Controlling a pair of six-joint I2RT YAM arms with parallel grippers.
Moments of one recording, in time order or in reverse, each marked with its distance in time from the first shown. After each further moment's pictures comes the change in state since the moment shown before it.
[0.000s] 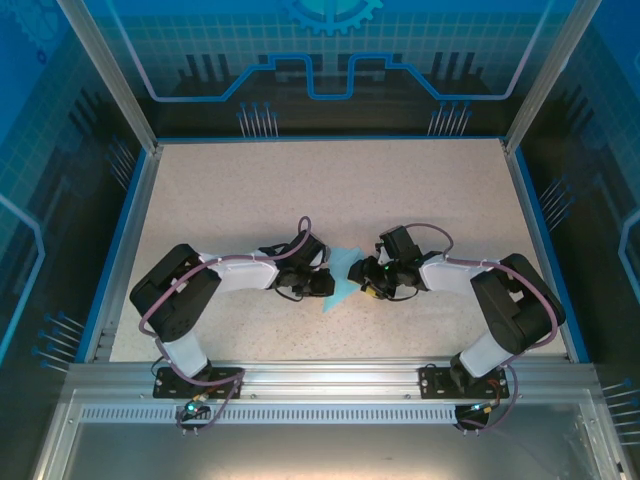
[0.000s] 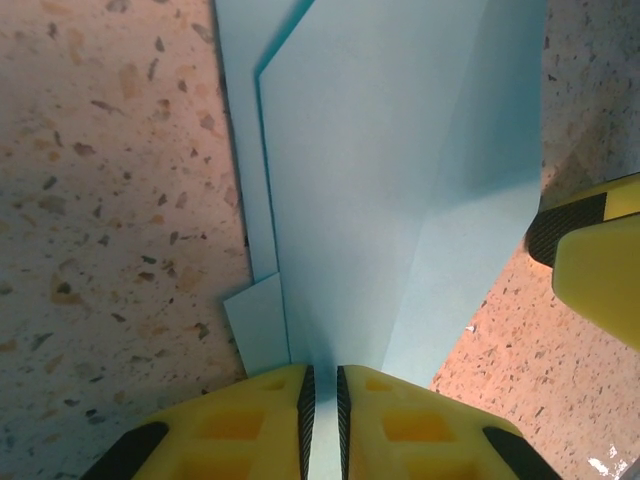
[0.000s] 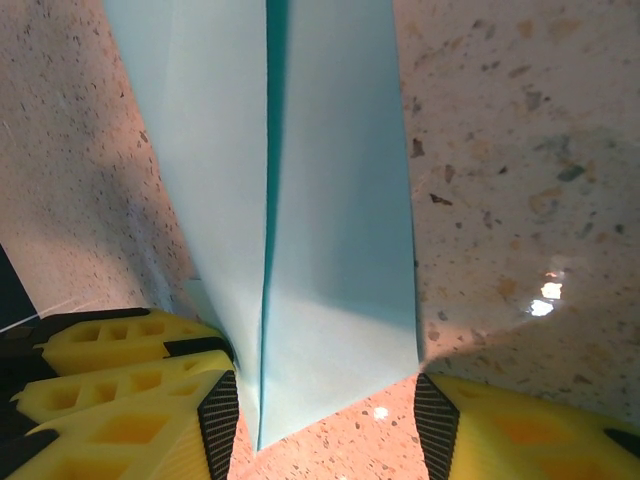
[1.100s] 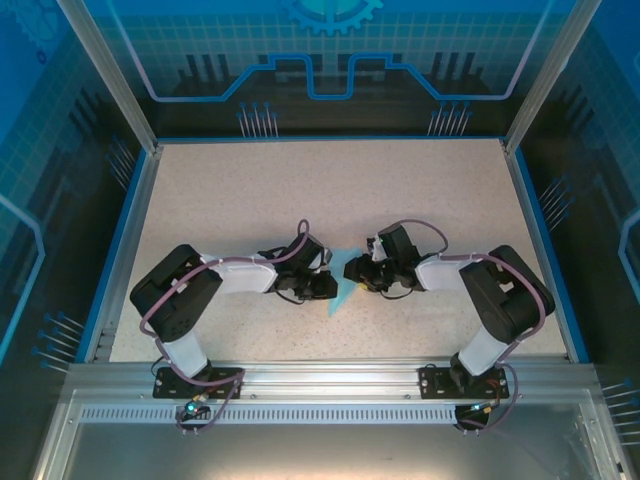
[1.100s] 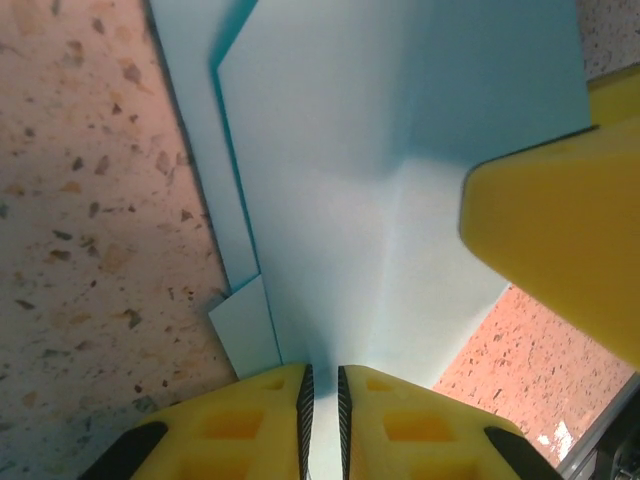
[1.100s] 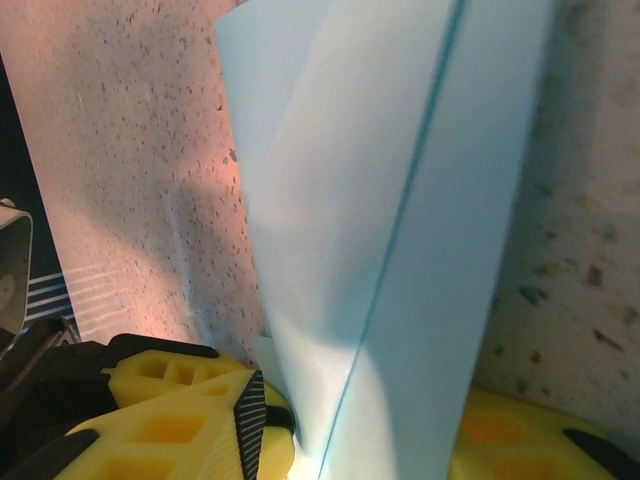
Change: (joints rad) left arm -0.002 0.000 -0.045 0.095 0.078 -0.053; right arm -0.006 0.090 -0.006 0.209 -0.076 -0.118
